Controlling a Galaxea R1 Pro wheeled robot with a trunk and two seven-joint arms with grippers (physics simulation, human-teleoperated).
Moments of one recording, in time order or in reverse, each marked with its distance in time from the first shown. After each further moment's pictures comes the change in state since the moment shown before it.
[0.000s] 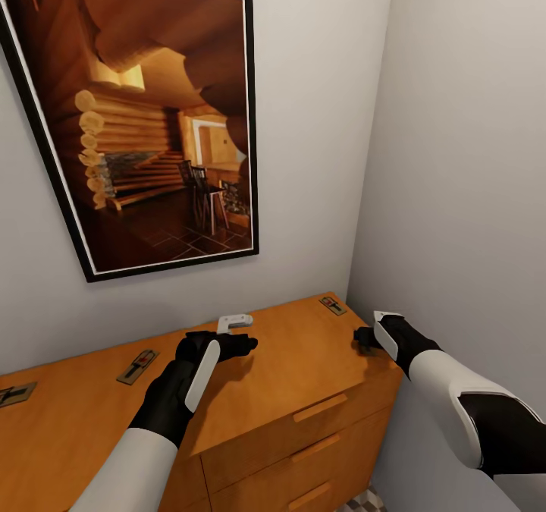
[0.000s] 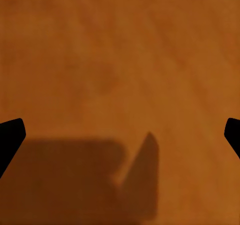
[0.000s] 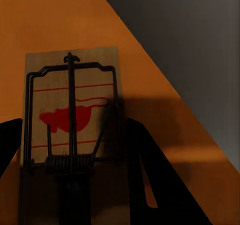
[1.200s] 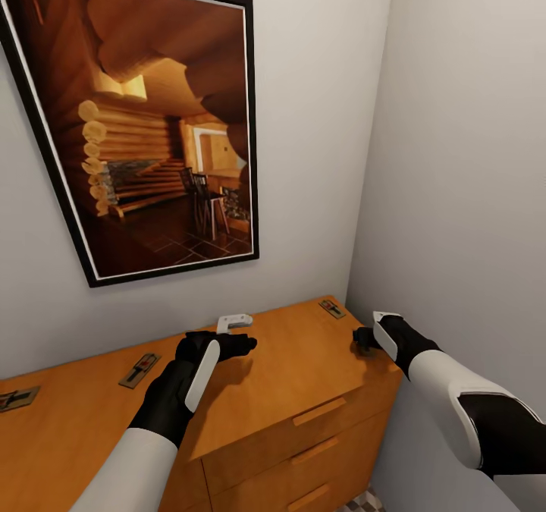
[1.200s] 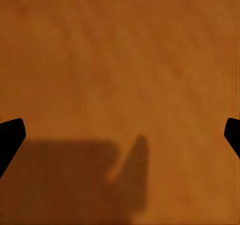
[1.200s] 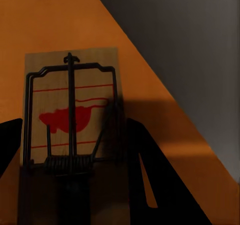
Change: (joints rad) left arm 0.000 0.000 0.000 -0.001 -0.004 0.000 0.008; right arm 0.001 0.002 0.008 0.001 -0.008 -0.001 0.004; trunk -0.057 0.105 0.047
